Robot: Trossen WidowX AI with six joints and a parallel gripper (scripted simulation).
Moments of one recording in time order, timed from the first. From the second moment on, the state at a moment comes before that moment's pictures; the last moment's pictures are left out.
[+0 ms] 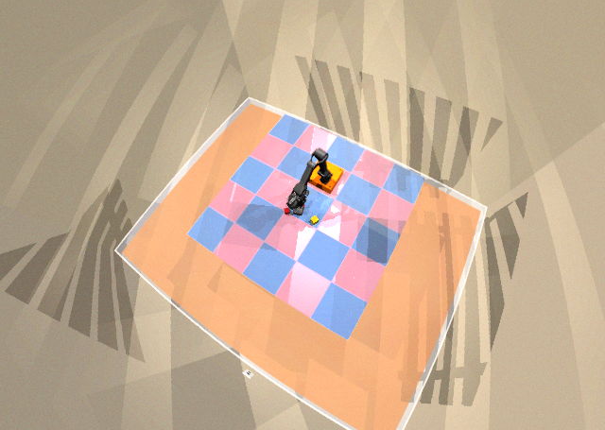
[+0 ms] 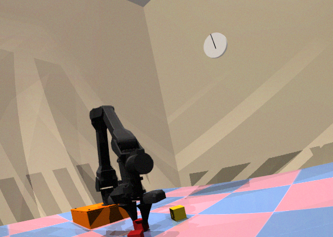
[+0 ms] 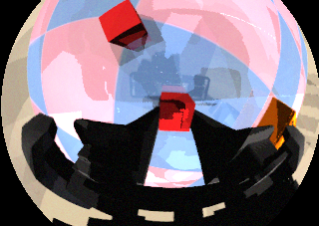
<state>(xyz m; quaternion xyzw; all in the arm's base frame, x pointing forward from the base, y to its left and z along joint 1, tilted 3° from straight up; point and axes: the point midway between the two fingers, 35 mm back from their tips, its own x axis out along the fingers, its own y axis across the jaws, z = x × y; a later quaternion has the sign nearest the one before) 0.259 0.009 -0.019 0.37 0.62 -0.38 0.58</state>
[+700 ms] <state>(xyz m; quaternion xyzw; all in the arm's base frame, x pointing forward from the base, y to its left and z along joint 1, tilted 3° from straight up) 0.268 0.009 0.042 0.37 0.61 -0.38 0.59</state>
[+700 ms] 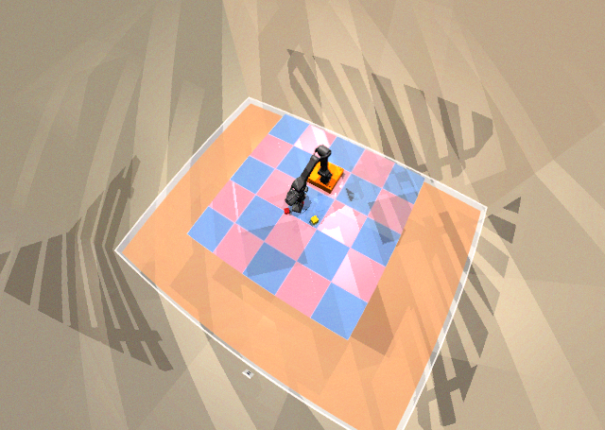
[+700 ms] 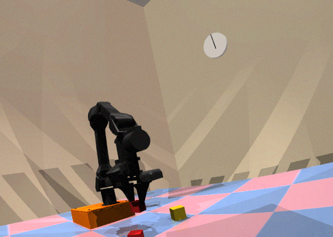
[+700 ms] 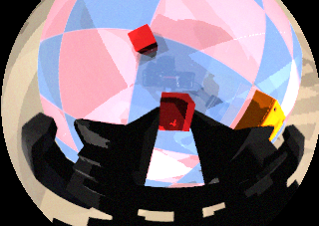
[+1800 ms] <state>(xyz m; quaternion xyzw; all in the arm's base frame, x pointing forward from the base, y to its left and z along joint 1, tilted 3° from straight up) 0.270 0.057 0.073 0.16 0.70 -0.16 0.68</state>
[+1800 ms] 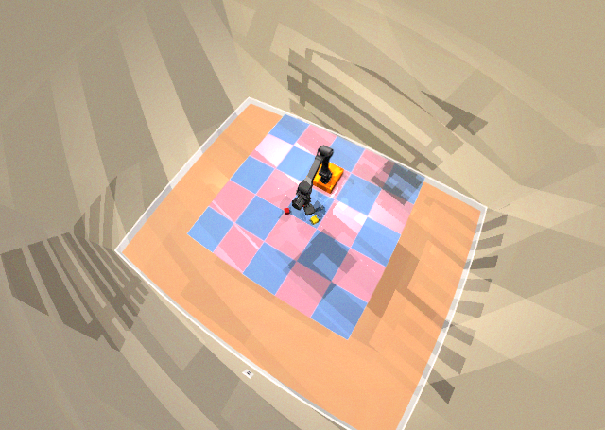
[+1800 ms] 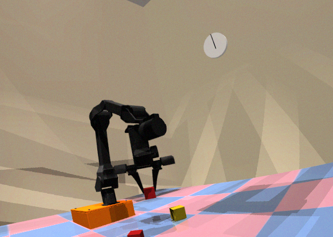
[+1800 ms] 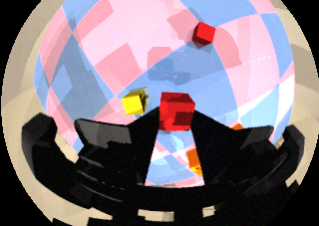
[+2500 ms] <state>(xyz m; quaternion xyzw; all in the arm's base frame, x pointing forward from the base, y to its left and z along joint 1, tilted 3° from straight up) 0.262 0.121 0.055 -0.12 0.71 0.13 0.69</state>
